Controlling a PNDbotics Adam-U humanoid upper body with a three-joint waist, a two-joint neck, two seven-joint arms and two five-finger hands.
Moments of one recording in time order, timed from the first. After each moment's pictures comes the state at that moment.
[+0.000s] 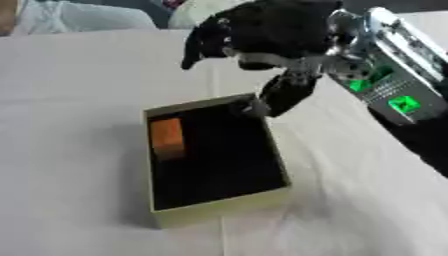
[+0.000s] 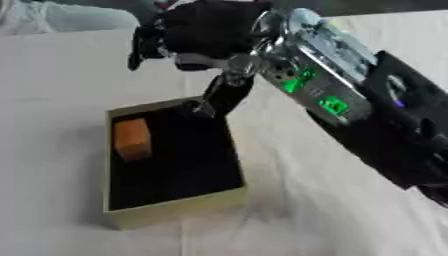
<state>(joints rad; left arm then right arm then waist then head) -0.29 0.29 0.10 -1.99 -0.05 -0.34 0.57 -1.05 -0.62 0.56 -1.80 0.70 -0.13 0.56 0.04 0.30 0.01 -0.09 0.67</state>
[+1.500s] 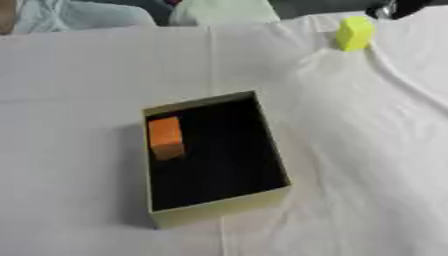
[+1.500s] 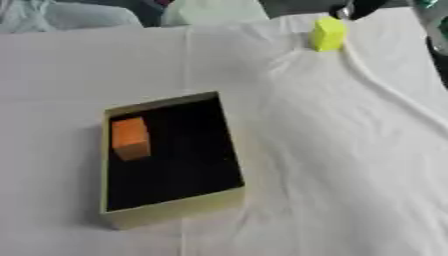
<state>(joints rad) -0.27 0.29 0.10 -1.99 -0.06 -0.34 0.58 -1.10 -0.74 0.19 -1.10 1.01 -0.19 0.37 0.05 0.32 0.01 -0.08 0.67</state>
